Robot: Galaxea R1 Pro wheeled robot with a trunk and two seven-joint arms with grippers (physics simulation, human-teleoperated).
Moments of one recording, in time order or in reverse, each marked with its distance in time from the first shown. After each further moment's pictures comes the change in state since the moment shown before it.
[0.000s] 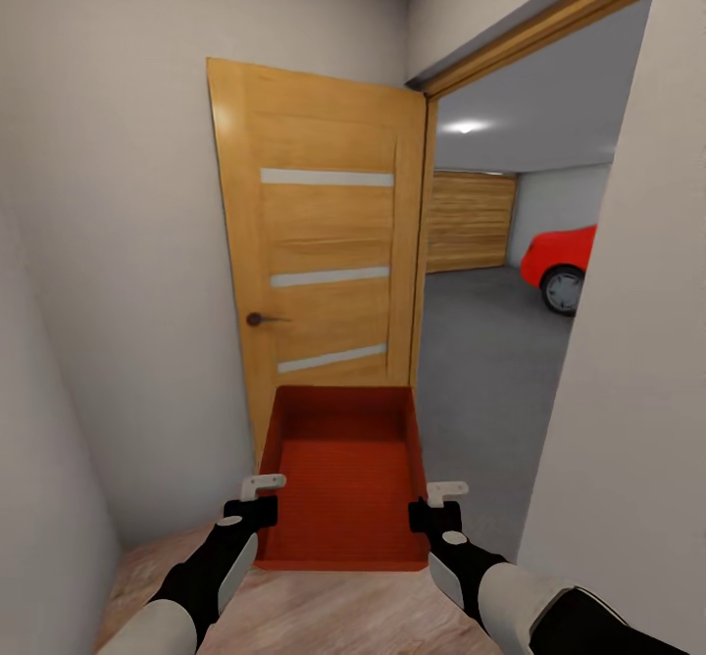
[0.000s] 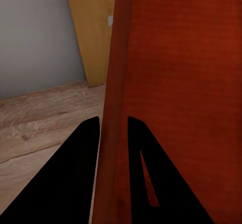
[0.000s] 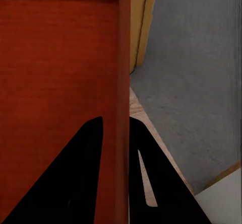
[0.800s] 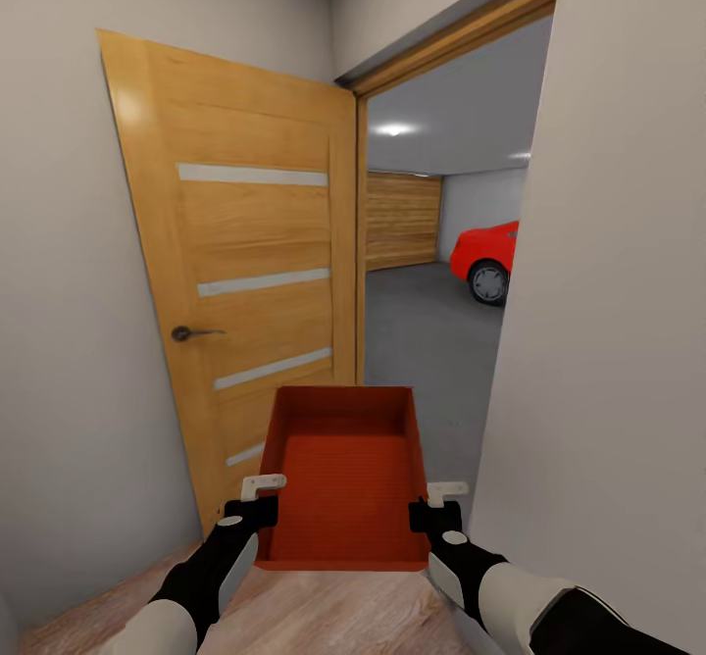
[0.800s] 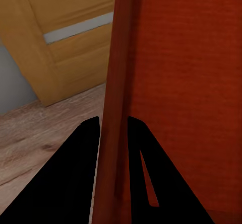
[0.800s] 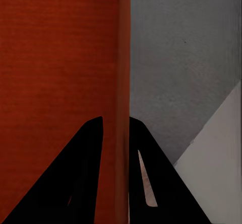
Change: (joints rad) left arm 0.000 -0.001 0.000 0.001 0.000 0.000 0.002; right arm 0.000 -0.001 -0.002 0.000 0.003 0.001 0.001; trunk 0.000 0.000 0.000
